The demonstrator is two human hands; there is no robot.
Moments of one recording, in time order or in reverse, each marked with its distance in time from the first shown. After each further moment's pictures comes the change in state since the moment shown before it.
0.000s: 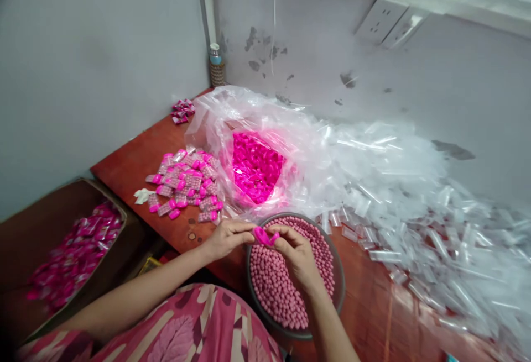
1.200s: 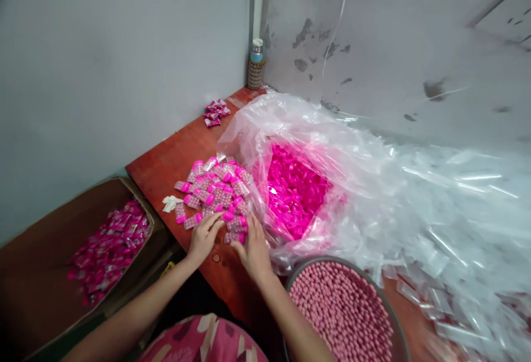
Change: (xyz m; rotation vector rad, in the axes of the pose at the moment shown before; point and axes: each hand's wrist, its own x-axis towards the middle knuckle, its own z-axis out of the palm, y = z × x) left_hand -0.032 -0.097 -0.149 0.519 0.712 -0.129; right_hand 0.132 0.124 0.113 -0.933 -0.150 -0.354
